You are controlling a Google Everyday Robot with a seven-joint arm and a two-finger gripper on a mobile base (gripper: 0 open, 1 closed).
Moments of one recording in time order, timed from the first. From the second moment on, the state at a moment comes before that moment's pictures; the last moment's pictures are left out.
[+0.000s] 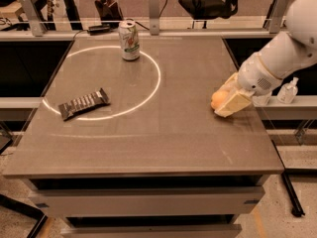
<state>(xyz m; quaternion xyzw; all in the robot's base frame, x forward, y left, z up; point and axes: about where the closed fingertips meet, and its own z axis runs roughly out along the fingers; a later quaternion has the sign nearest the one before) 0.556 -0.184 0.828 -0.61 0.75 0.15 0.21</state>
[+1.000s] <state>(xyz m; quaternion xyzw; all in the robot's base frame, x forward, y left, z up) 0.556 -0.145 0.896 -0.58 0.68 0.32 0.32</state>
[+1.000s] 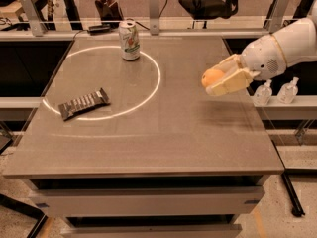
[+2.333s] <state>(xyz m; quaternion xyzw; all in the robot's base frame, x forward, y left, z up) 0.542 -0.039 0.889 -0.57 0.65 0.37 0.34</state>
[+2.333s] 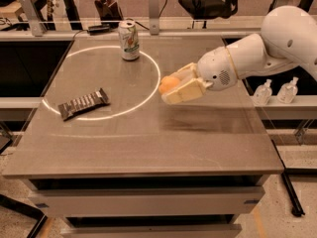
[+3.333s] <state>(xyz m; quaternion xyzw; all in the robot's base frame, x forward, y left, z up) 0.555 0.022 0.855 -0.56 0.65 0.39 0.34</state>
